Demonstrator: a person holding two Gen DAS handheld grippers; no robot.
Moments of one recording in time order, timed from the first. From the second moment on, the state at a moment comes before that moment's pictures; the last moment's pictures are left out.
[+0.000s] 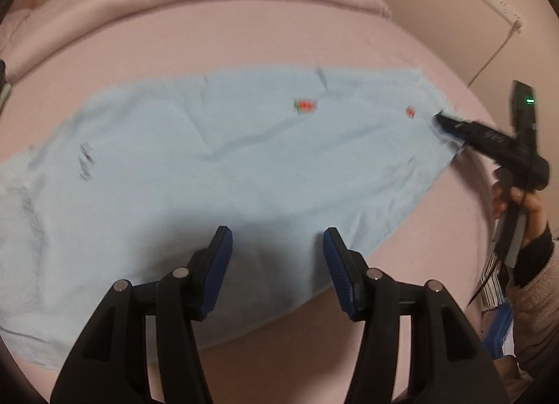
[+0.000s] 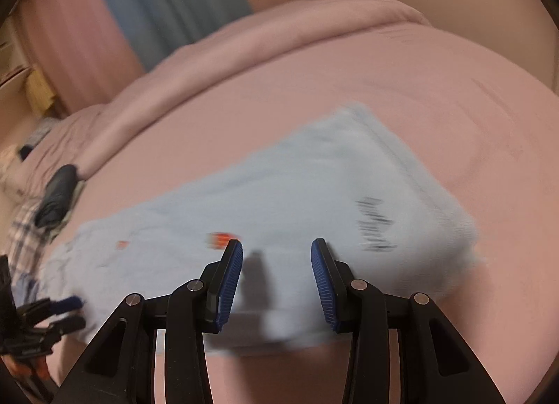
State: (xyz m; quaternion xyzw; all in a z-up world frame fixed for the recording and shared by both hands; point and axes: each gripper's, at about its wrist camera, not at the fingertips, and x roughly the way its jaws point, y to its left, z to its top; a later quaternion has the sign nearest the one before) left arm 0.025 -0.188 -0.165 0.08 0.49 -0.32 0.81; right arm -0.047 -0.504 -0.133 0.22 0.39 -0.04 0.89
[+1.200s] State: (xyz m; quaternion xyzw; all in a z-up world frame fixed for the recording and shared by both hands) left arm 0.060 -0.332 -0.167 -0.20 0.61 -0.42 0.64; right arm -0.093 -0.578 -0.155 0.45 0.32 -0.04 0.83
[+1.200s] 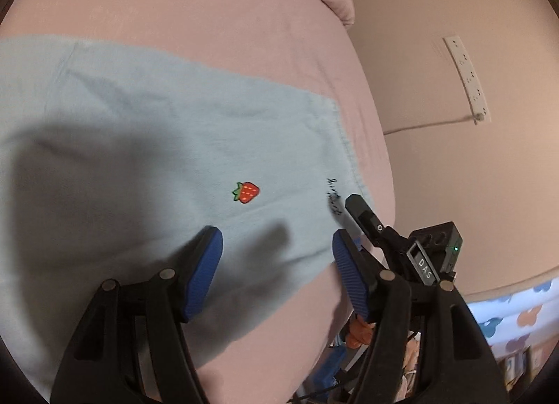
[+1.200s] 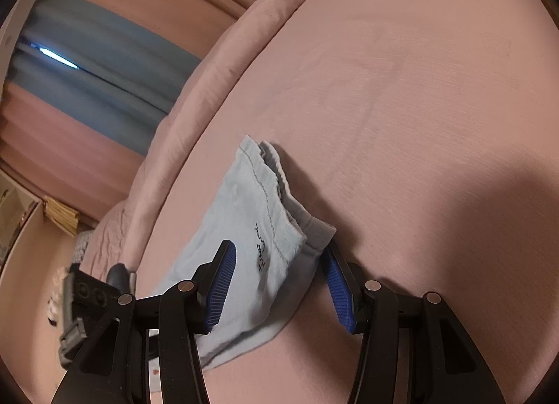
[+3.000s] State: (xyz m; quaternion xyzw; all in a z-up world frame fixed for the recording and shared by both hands) left arm 0.081 -0.226 -0.154 -0.39 0.56 -0.42 0.59; right arm -0.041 -0.407 -0.091 0.16 0.36 0.08 0.92
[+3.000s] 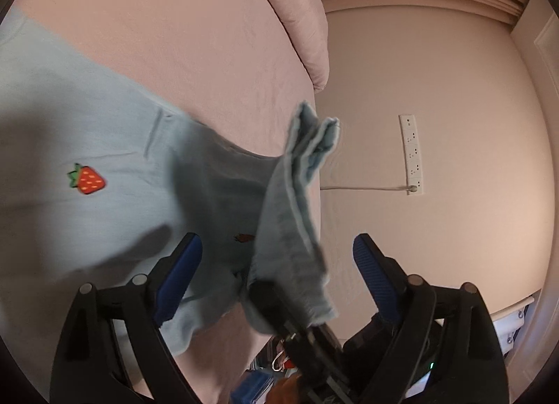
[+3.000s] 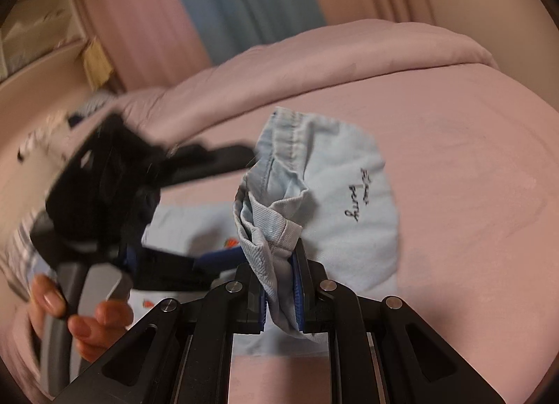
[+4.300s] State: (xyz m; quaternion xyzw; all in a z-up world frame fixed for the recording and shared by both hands) left arm 0.084 -0.063 -0.148 -0.29 0.54 -0.28 0.74; right arm -0.018 -0.220 -0.116 -0.05 0.40 0.22 0.89
